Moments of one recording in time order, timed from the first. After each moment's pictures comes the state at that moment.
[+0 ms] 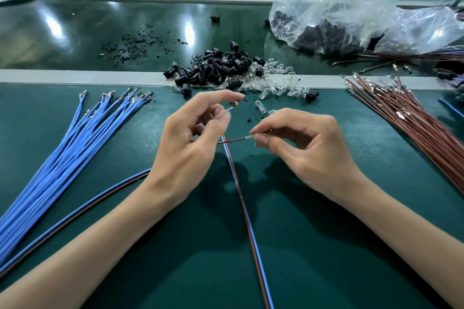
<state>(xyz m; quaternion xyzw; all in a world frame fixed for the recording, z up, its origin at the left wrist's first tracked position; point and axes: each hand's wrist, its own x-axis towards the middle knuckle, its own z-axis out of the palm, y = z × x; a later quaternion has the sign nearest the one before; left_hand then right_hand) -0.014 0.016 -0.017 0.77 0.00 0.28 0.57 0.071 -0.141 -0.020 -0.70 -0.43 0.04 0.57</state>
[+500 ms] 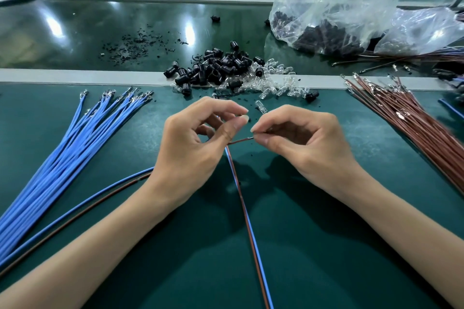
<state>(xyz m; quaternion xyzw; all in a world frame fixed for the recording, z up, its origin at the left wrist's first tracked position) -0.013 0.014 -0.018 0.80 0.01 0.31 0.52 0.075 -0.141 -0.022 -0.67 -0.41 0.09 0.61</state>
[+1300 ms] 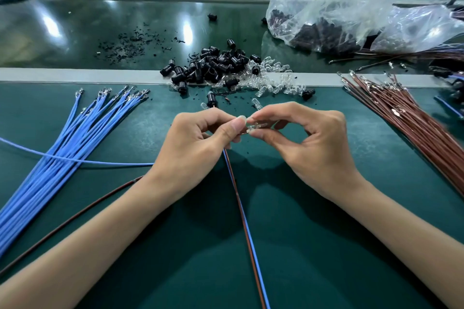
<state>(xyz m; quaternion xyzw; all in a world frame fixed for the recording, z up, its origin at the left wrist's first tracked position) -0.012 0.011 -0.014 0.81 0.06 0.20 0.56 0.071 -0.141 -0.019 -0.72 -0.45 -0.11 0.53</state>
